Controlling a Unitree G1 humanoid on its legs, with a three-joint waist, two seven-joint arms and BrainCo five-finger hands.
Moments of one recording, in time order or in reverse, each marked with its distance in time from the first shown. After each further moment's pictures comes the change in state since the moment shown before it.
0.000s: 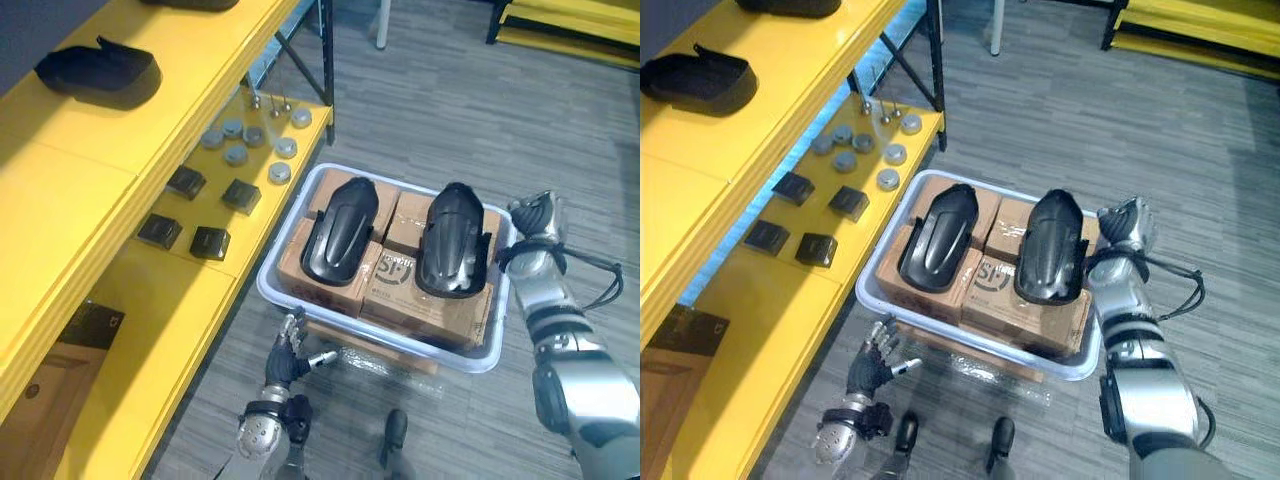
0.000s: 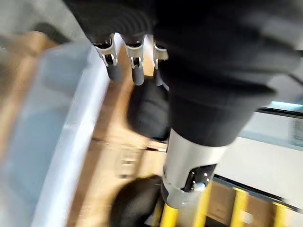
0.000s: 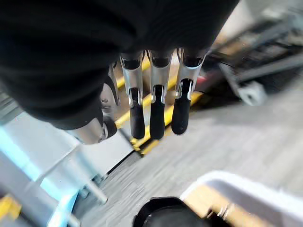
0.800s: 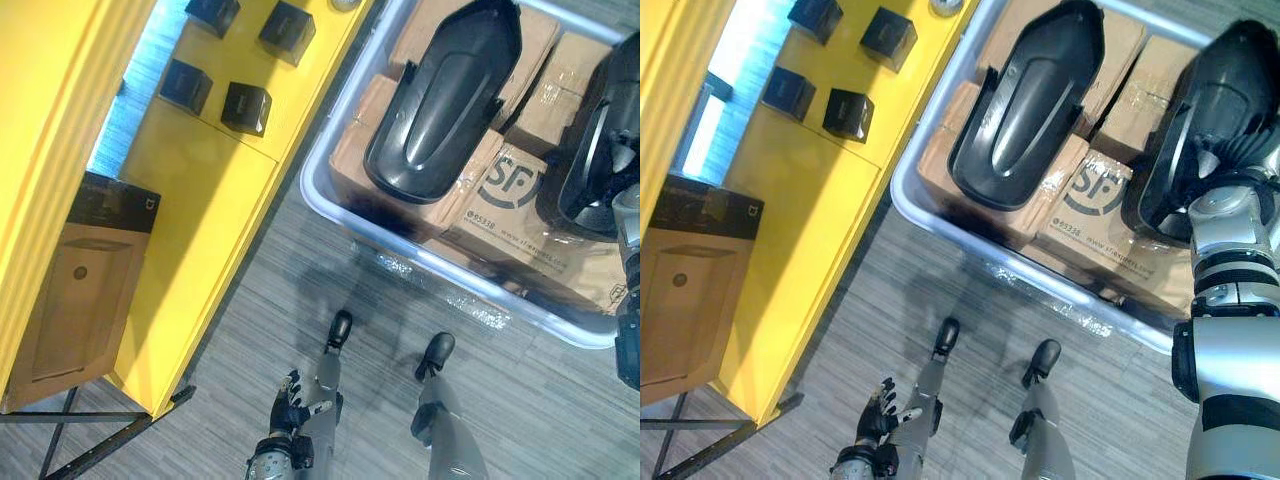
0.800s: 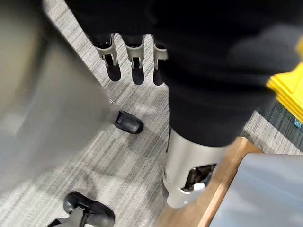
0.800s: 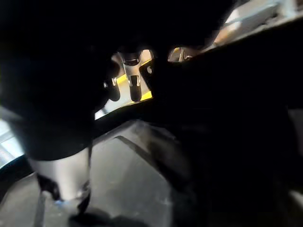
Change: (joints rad) left arm -0.025 -0.130 0.088 0.320 0.017 0.016 0.035; right arm -0.180 -0.306 0.307 0.001 0.111 0.004 -0.075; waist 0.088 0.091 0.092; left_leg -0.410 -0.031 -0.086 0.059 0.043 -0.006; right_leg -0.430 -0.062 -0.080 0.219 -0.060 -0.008
